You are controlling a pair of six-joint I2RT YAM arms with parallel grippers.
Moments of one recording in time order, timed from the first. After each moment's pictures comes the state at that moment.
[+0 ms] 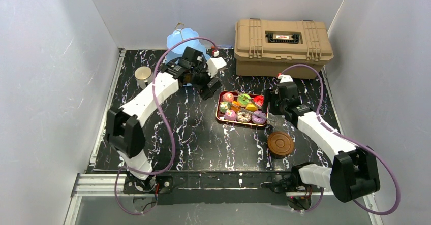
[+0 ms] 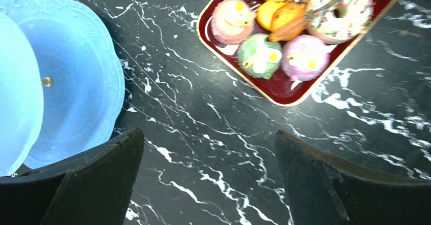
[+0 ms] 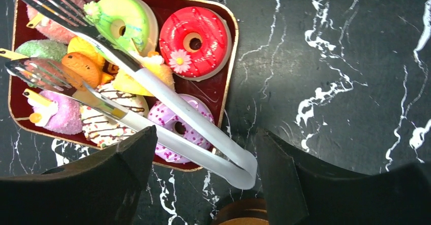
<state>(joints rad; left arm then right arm) -0.54 1.75 1.55 -0.70 0.25 0.48 0.34 1.18 0.73 -0.31 0.10 0.31</state>
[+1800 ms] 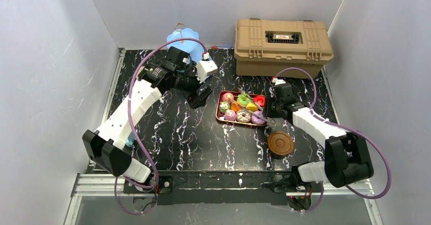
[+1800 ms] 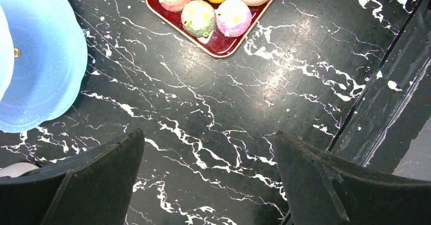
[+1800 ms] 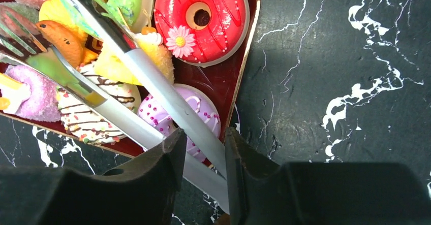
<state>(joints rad) -0.54 1.48 1.60 -1.04 0.36 0.45 0.33 1.32 0.73 -0.28 -0.01 0.28</state>
